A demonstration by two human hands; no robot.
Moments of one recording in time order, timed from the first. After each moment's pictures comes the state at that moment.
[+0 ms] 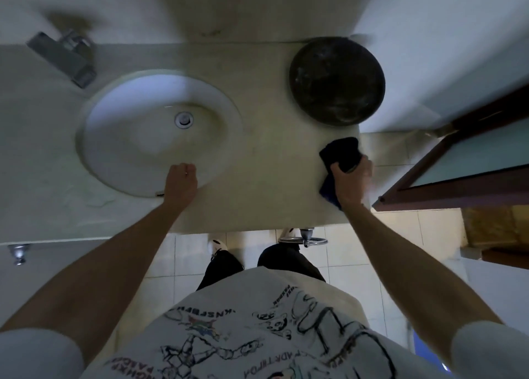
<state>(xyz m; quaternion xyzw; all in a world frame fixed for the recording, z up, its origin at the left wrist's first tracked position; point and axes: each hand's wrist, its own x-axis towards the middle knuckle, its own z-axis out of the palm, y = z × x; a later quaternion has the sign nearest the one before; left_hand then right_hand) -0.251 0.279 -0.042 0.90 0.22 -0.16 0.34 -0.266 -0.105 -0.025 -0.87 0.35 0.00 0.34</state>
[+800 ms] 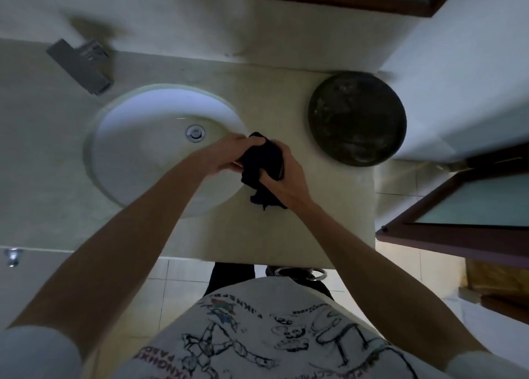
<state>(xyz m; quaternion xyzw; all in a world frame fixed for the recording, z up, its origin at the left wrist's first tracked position) -0.118 0.205 0.050 0.72 0.18 -0.37 0.56 -0.176 0.027 0.010 -0.84 -0.03 0.13 0.53</state>
